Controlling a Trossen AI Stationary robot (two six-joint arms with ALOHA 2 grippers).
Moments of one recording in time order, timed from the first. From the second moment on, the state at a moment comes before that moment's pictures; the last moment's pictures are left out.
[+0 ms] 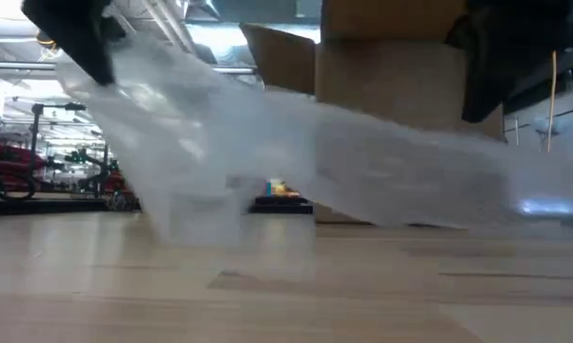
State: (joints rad) left arm -0.49 1.19 0.97 -0.91 -0.35 -0.62; right arm 0.56 1.75 1.34 -1.02 0.35 0.74
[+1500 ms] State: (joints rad) left arm -0.54 1.16 0.99 -1.23 -0.59 -0.83; right arm 0.53 1.69 1.12 -0.82 0.15 0.70
